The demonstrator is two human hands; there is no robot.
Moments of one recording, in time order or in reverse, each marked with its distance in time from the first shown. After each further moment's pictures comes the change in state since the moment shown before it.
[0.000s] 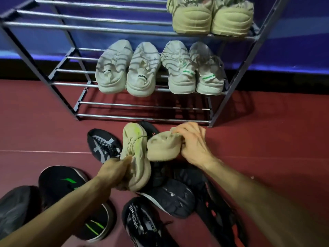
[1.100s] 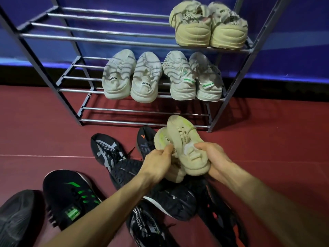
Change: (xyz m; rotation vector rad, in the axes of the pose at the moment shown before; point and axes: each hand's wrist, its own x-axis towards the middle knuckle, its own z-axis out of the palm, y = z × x) left_hand -0.037 0.048 0.061 0.162 -0.172 0.374; right_hand -0.025 -0.009 -0.038 1.066 0.021 1.005
